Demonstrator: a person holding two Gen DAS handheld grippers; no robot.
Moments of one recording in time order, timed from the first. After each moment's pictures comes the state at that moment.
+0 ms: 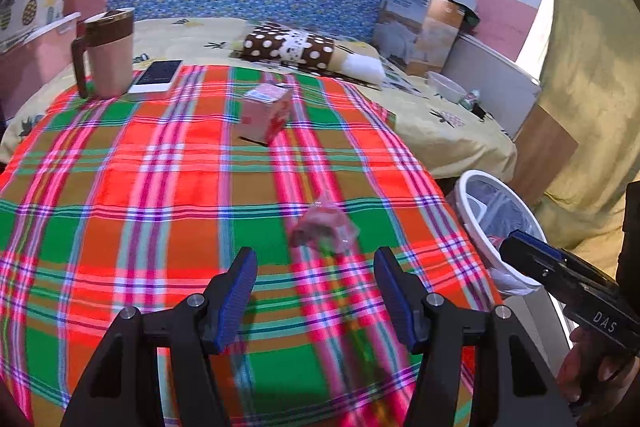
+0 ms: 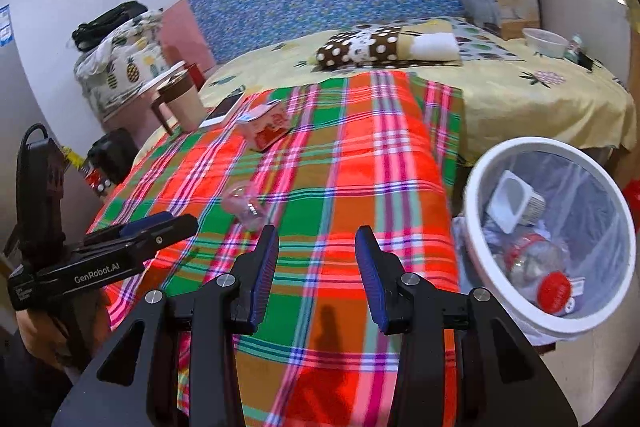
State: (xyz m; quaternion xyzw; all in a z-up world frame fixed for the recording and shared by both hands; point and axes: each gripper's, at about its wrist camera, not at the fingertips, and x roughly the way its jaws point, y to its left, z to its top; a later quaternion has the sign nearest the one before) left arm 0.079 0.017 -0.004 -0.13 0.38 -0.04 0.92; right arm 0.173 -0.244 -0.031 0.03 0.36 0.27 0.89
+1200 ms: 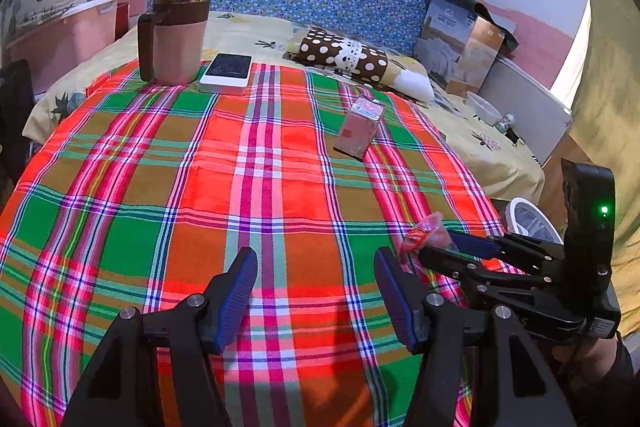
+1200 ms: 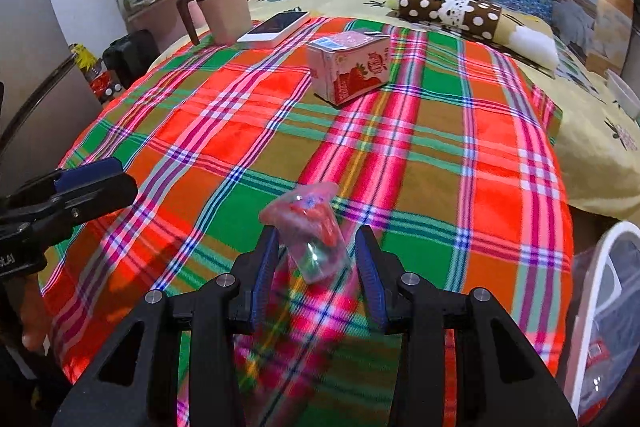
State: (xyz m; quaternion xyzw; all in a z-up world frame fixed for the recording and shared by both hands) left arm 0.083 0.098 -0.015 -0.16 0.38 0.01 0.91; right arm 0.213 -0.136 -0.062 -0.11 0.42 0.34 0.83
